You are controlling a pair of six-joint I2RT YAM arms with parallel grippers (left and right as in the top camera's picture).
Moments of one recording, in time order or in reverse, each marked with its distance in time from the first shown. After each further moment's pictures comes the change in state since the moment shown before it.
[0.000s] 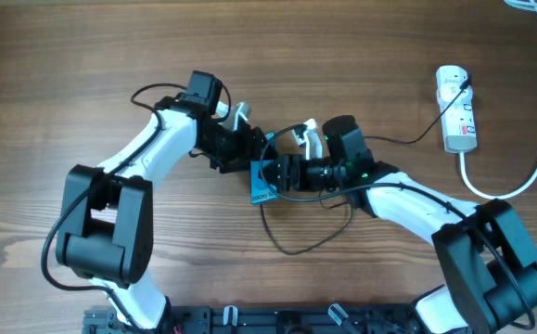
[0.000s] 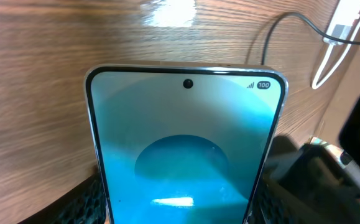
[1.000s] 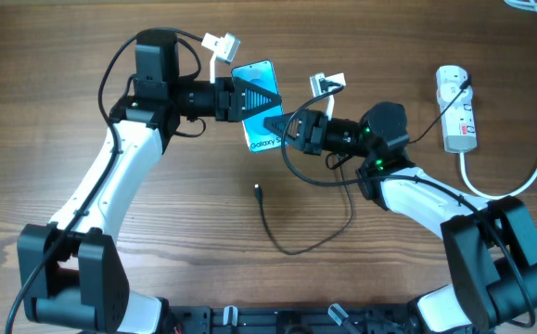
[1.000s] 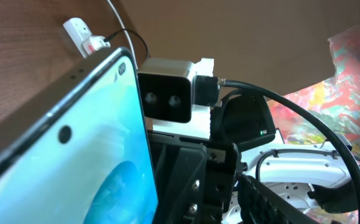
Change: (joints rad) left arm 0.108 -0.233 -0.010 0.576 0.602 -0.097; right arm -0.125 0.004 -0.007 0.883 -0.248 0.418
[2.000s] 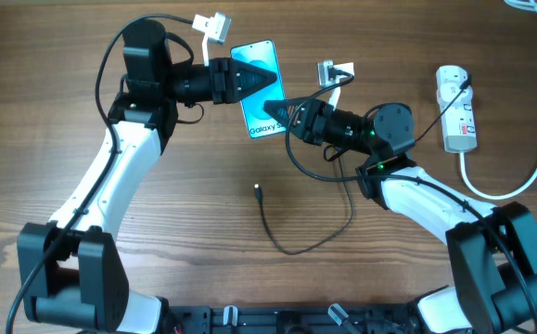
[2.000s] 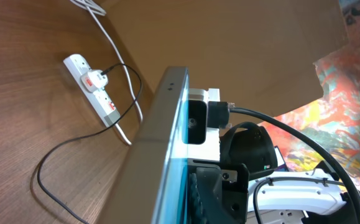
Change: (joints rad) left arm 0.008 0.000 -0.013 0.343 -0.028 -0.284; right arm 0.015 -0.027 0.023 0.089 0.090 0.123
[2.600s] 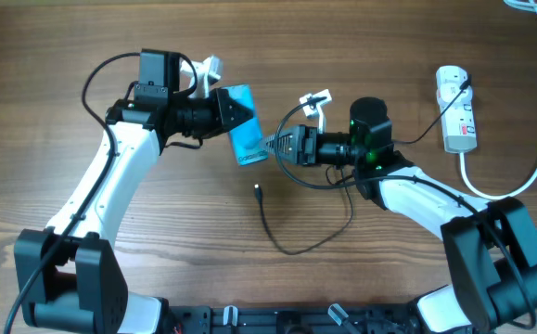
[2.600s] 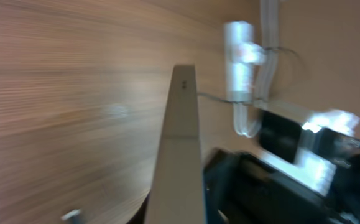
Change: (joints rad) left arm 0.000 -0.016 0.014 -0.760 -0.570 0.302; right arm 0.001 0.023 -0.010 -0.639 -0.108 -0.337
